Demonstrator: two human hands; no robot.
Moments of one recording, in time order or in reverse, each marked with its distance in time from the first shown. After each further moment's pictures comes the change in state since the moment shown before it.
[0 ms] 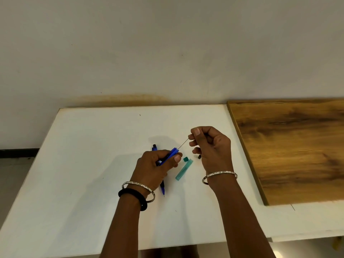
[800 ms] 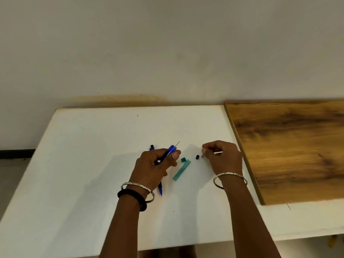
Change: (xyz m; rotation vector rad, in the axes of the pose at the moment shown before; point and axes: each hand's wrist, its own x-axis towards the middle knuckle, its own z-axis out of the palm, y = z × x) left_hand -0.004 0.006 0.001 -0.105 0.015 -0.043; right_hand 0.010 0.023 -0.042 -0.681 0.087 0.050
